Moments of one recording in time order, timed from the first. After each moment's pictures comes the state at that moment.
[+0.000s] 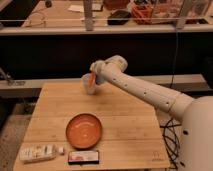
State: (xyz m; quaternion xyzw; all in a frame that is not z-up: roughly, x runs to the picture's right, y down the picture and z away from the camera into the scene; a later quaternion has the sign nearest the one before) arm -0.040 -0.129 0.858 0.18 -0.11 -0.55 0.81
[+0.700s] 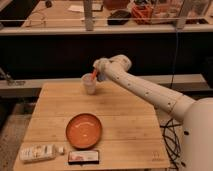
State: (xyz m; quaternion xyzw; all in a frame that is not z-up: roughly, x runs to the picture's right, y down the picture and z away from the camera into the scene) arm -0.020 -0.149 0.866 0.20 -0.10 -0.52 0.82
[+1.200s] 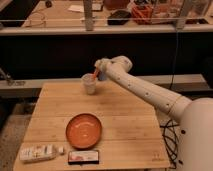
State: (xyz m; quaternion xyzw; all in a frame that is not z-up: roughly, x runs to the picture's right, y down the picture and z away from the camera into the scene) arm -0.013 -0.149 0.881 0.21 -0.10 -0.51 0.83
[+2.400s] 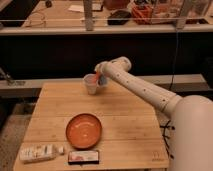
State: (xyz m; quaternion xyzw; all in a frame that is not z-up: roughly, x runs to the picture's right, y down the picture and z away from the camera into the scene) arm -0.023 -0.123 0.913 0.16 -0.14 -0.56 0.80
